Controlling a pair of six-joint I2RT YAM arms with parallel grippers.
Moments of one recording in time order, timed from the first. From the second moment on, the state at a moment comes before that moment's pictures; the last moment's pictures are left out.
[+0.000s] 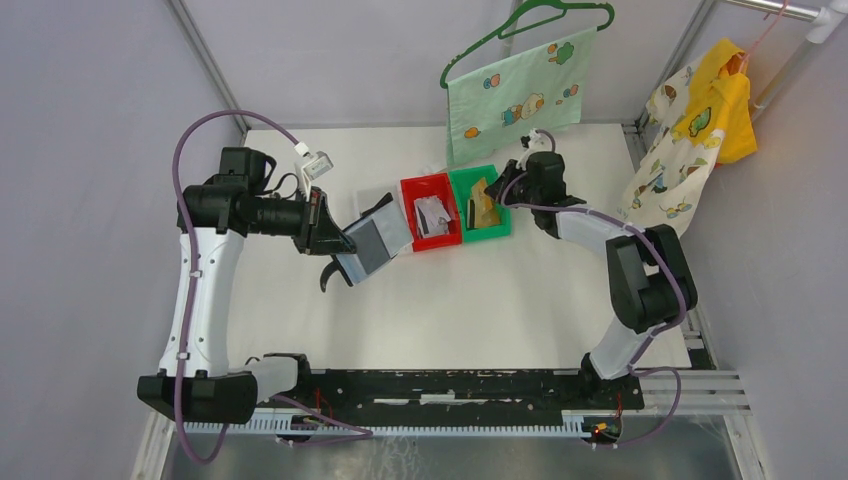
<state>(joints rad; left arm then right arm) -0.03 1.21 1.50 -1.41 1.02 0.39 0.29 1.72 1.01 0.23 -0.22 0.51</state>
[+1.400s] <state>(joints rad) -0.03 1.20 1.47 -1.41 1.18 0.51 0.60 1.19 0.75 0.60 -0.54 0.63</state>
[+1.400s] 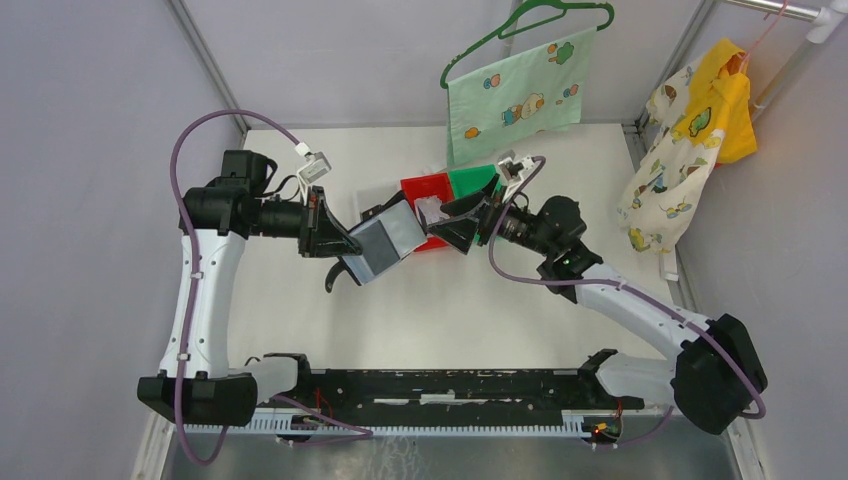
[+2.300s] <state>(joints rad) -0.03 1.18 1.50 -1.40 1.24 0.46 0.75 1.33 0.73 0.81 -0.46 0.79</state>
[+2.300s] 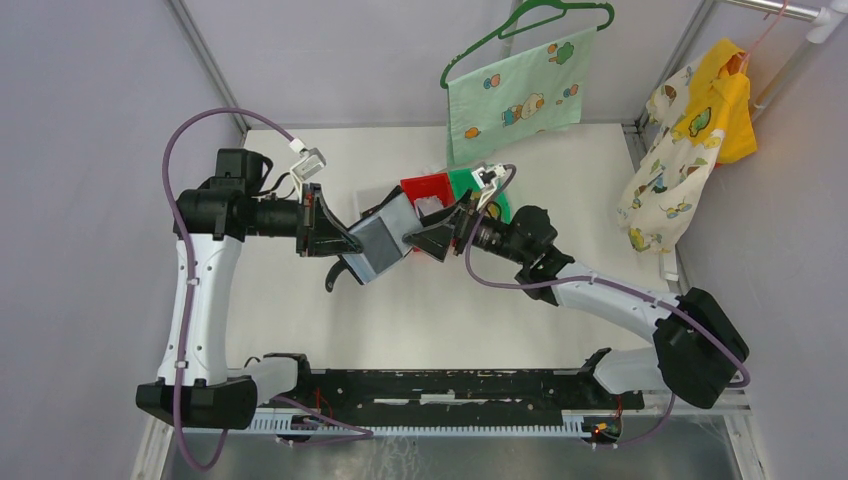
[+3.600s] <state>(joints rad) -0.03 1.05 1.46 -1.37 1.31 0.51 0.81 1.44 1.33 0.15 -0.73 0.43</state>
